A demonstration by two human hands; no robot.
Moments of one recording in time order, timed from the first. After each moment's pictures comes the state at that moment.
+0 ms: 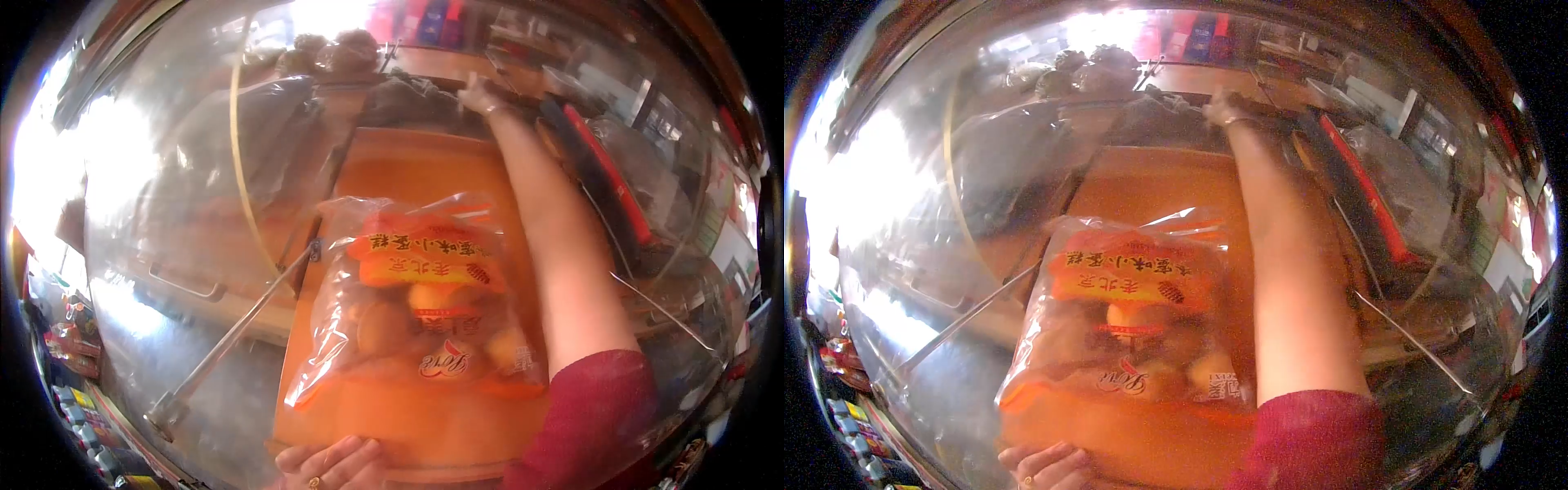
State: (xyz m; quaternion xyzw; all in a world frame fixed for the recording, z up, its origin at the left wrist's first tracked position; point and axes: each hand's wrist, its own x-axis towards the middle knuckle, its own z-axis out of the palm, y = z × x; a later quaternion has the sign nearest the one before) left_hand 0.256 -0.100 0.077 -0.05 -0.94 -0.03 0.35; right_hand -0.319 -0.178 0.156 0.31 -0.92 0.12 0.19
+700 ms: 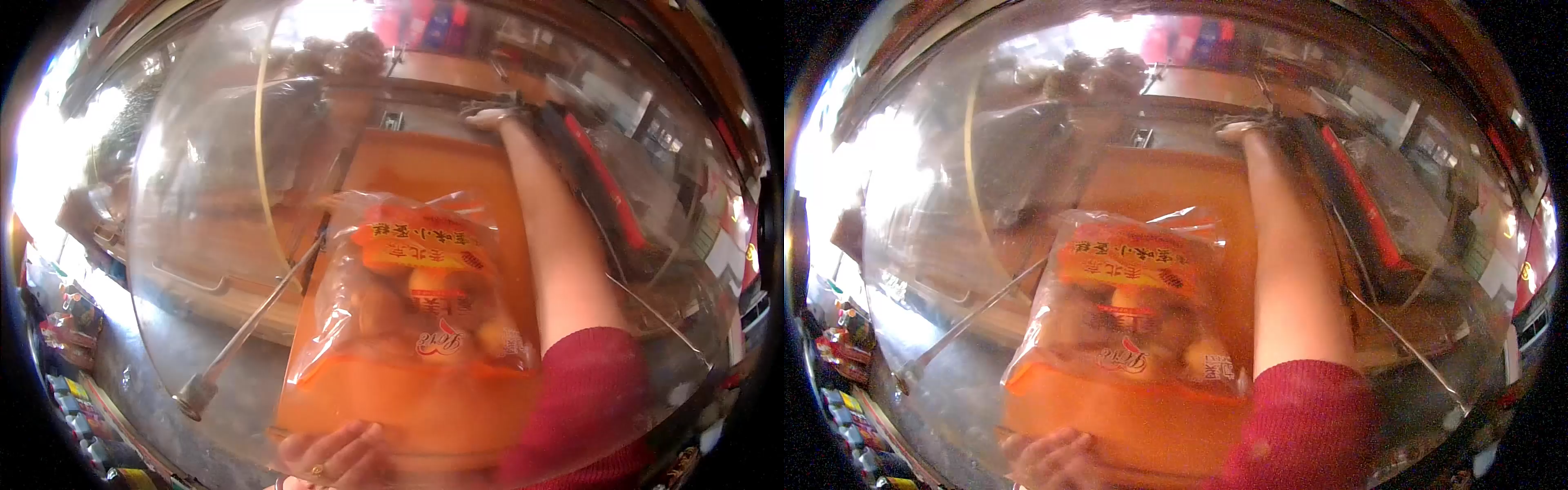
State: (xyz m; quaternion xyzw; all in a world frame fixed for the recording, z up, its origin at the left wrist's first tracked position) left_hand 0.242 -0.090 0.086 0.00 -0.93 -0.09 0.37; right_hand -0.343 -0.160 0.153 0.25 -0.94 0.11 0.19
